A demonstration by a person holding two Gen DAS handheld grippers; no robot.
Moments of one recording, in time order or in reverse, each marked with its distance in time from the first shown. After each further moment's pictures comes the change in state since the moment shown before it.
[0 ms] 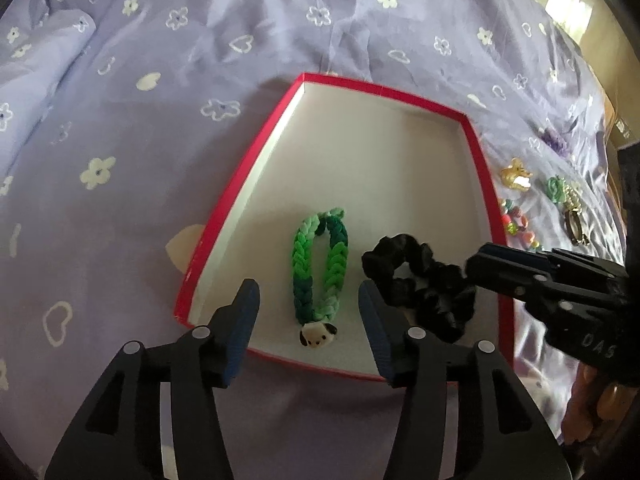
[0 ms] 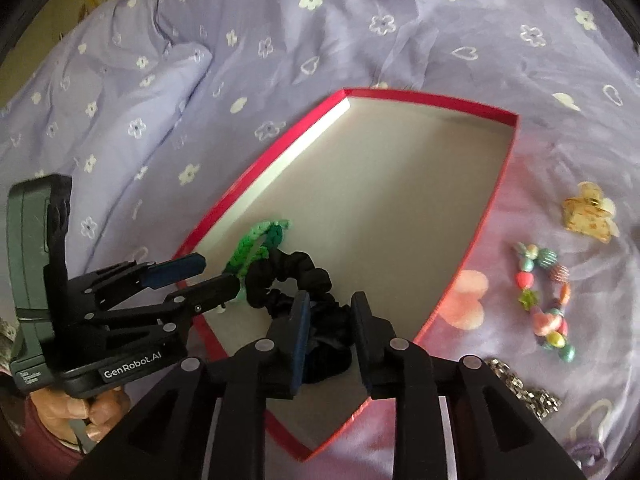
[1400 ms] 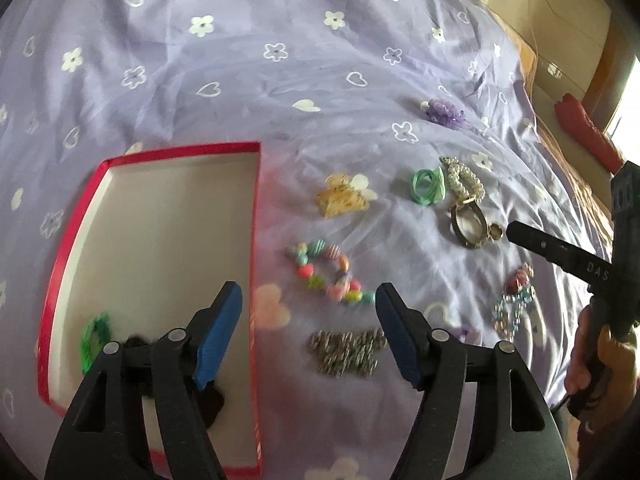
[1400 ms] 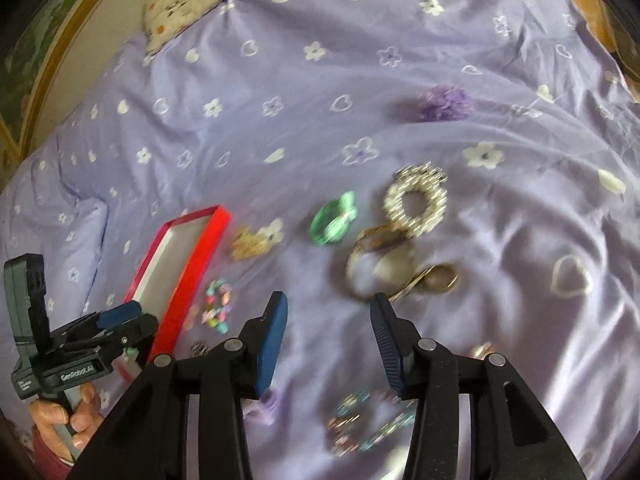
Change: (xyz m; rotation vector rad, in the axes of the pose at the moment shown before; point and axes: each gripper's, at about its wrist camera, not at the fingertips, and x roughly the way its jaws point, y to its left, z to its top) left arm 0.004 -0.176 0.042 0.260 -0.031 -0.186; right arm -0.161 -0.206 -0.064 0.392 -0.281 -0.251
